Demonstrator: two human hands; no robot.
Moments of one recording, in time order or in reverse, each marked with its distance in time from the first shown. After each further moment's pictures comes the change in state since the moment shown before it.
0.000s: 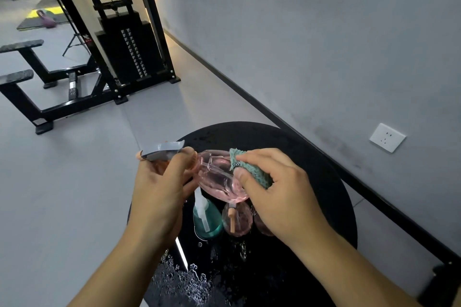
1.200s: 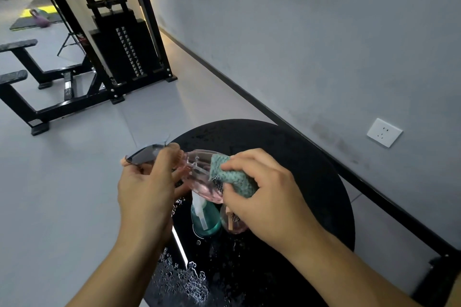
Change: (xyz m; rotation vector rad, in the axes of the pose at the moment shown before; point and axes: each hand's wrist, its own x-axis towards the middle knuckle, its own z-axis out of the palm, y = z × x) left_hand 0.007 -0.003 -0.007 0.125 0.169 0.022; right_hand -0.006 -0.009 0.005 -0.001 -0.106 -0.037
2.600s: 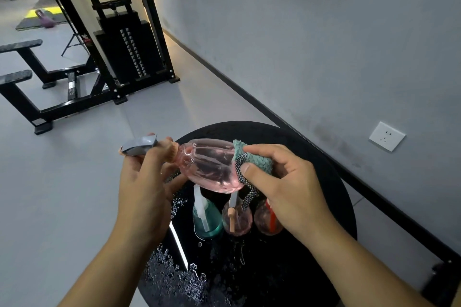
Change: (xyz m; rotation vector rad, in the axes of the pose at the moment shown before) left_hand 0.002 0.012 -0.007 -0.205 -0.154 0.039; right_hand 0.010 0.003 -0.016 0.460 0.090 0.229
